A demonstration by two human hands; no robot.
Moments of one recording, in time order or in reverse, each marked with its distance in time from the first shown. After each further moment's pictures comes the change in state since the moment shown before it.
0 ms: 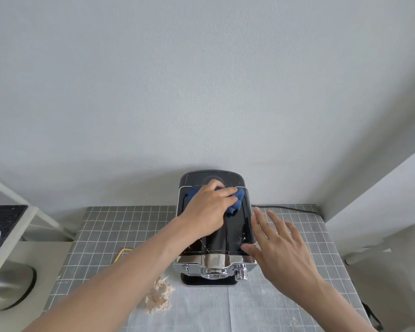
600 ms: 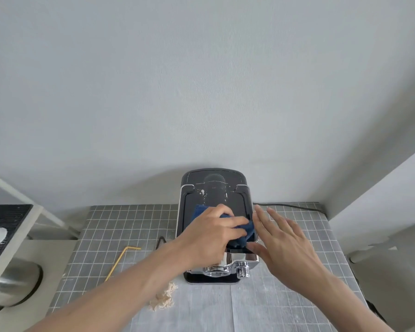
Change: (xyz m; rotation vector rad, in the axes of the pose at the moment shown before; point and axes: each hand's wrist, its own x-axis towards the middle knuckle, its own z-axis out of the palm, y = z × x) left_hand -0.048 0.030 -0.002 -0.077 -0.104 0.183; right_hand 0.003 0.011 0.000 0.041 -0.031 -0.046
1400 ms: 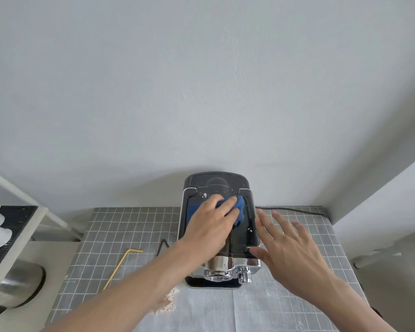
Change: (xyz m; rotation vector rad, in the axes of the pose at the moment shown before) left_hand 0.014 0.003 -0.006 0.251 0.094 -0.245; right_hand 0.000 -0.002 -0.013 -0.115 -0.070 -0.017
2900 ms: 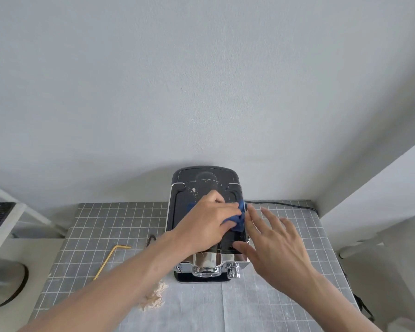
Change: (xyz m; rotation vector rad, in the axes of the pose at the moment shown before) left_hand 0.013 -0.001 0.006 -0.544 0.034 0.016; right_hand 0.002 -0.009 0.003 0.050 0.038 0.072
